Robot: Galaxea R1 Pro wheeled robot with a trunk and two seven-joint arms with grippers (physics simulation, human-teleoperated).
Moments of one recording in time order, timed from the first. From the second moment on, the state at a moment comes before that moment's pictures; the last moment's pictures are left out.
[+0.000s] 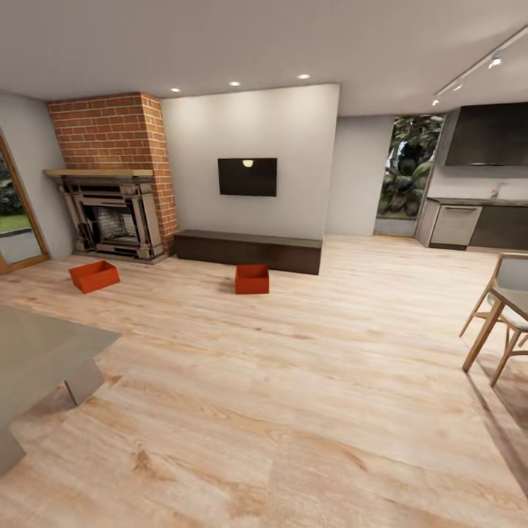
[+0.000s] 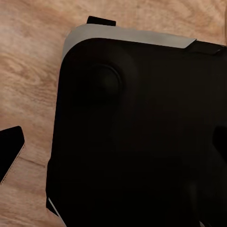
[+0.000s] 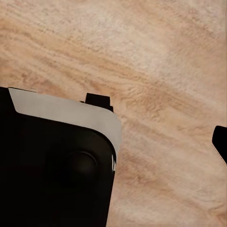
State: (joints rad) left arm 0.00 0.00 0.01 -0.13 0.18 0.07 0.00; right arm -0.12 -0.03 0.20 0.02 0.00 -0.18 -0.06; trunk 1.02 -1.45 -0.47
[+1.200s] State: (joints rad) left arm 0.00 0.00 0.01 -0.13 0.18 0.07 0.00; right arm -0.12 -0.03 0.21 0.02 0.01 -0.18 -0.06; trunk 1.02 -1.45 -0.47
